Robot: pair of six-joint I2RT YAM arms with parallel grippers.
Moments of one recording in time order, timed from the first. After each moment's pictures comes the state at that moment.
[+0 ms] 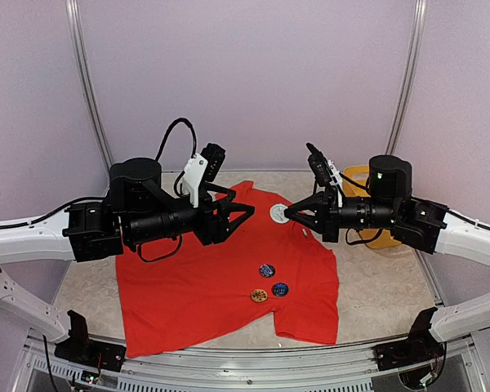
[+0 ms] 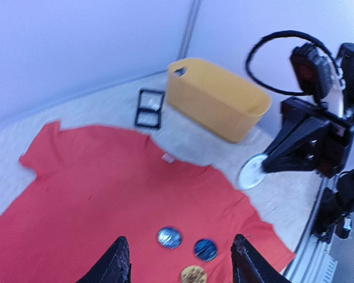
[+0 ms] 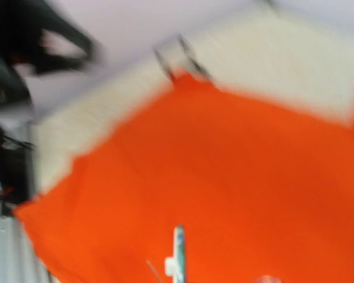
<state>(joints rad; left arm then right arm) -1.08 1.24 0.99 0.02 -0.15 -0.21 0.77 1.14 0.84 0.02 -0.46 0.12</state>
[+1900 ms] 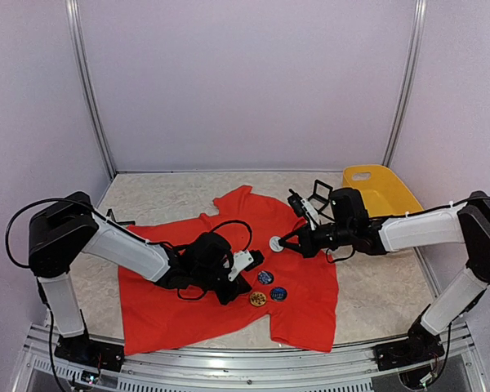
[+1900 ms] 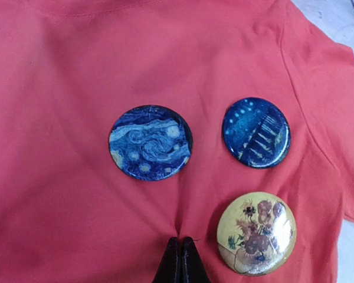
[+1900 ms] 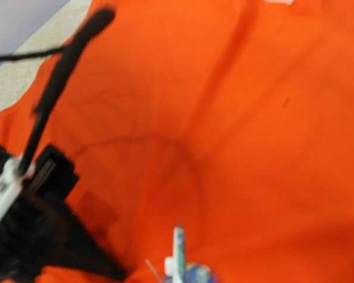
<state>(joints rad) -1.00 1.90 0.91 0.22 0.14 0.06 0.64 1.56 0.76 0.26 -0.53 0.17</state>
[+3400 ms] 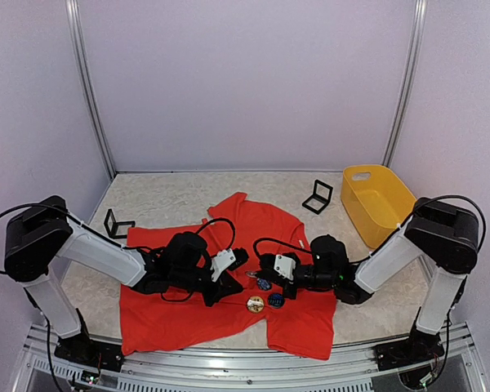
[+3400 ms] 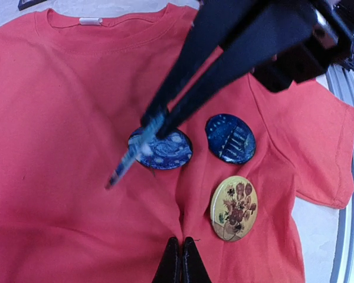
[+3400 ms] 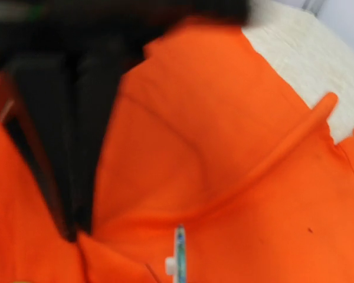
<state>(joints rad) -0.96 1.72 0.68 0.39 0.30 0.08 0.90 1.79 0.54 0.92 -0.34 -0.43</state>
